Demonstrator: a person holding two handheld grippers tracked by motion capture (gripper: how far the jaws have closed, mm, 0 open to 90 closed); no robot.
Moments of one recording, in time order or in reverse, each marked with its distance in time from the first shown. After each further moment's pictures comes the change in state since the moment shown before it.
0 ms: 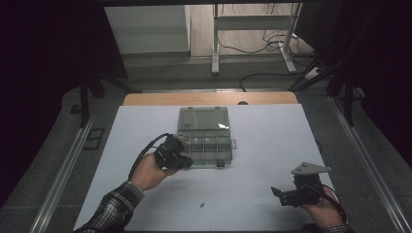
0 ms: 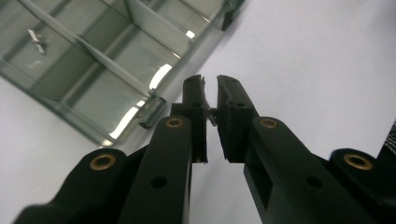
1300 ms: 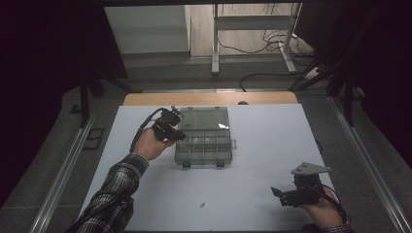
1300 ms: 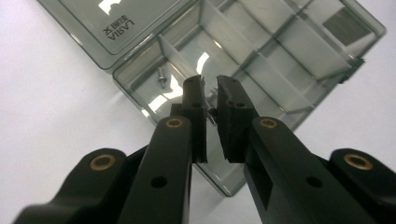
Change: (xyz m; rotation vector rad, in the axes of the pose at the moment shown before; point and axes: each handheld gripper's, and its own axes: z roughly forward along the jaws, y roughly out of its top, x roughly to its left) left arm 0.070 0.040 -0.001 0.017 0.133 -0.135; right arm 0.000 0.000 0.000 0.001 0.004 0.000
